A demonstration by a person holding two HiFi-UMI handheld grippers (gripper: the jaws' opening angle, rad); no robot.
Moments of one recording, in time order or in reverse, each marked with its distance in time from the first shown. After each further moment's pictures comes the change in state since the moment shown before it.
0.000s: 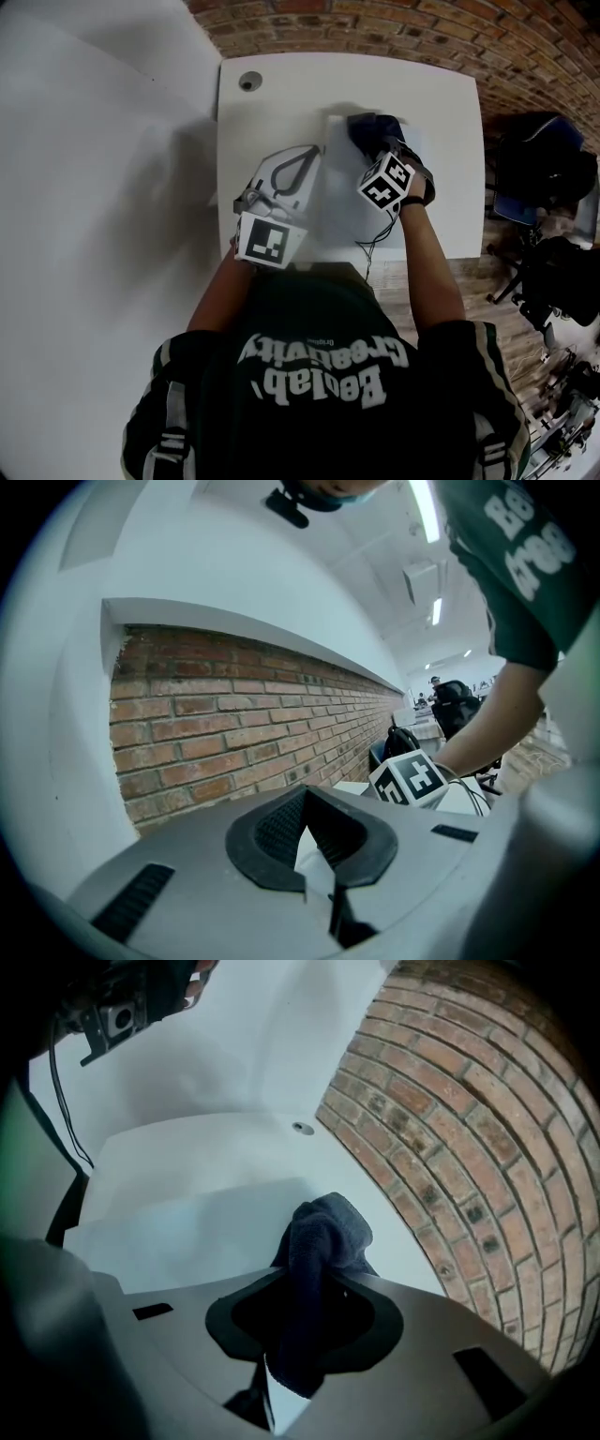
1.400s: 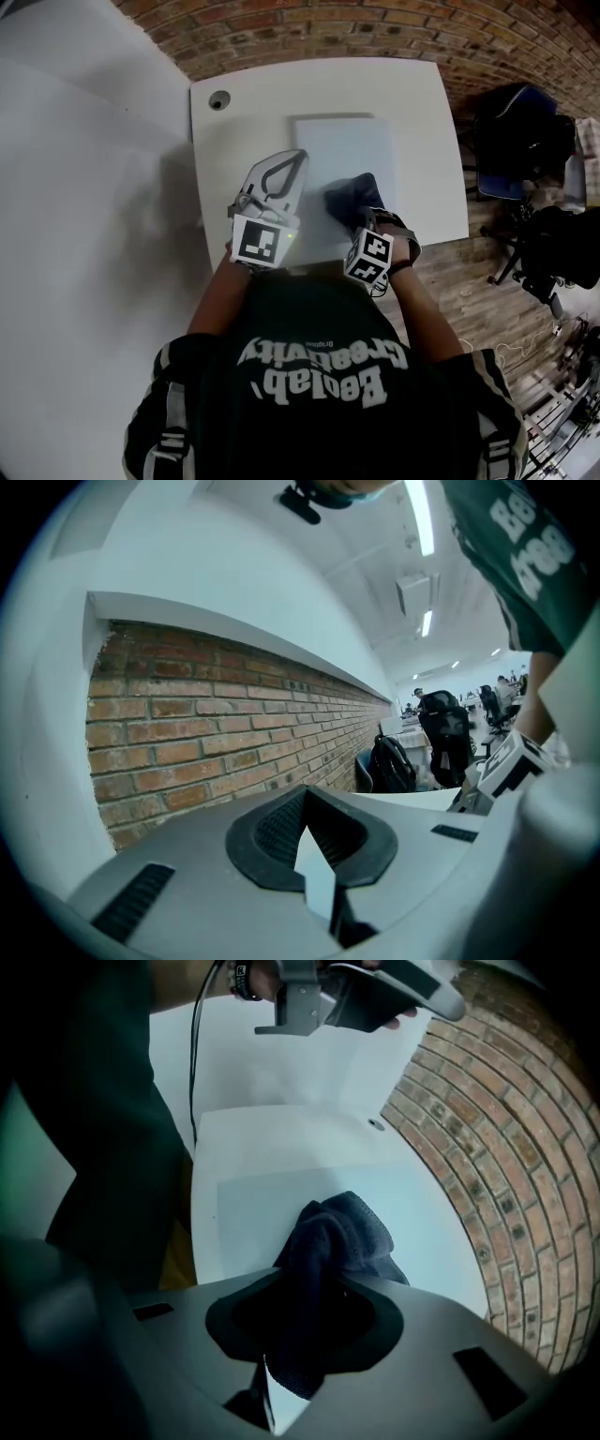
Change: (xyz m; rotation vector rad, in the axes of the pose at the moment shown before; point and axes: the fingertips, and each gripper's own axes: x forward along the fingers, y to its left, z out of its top) left arm 0.017 -0.033 0.016 -0.015 -0.039 -0.080; right arm -0.088 0.146 -0.067 -0.118 0.045 0.175
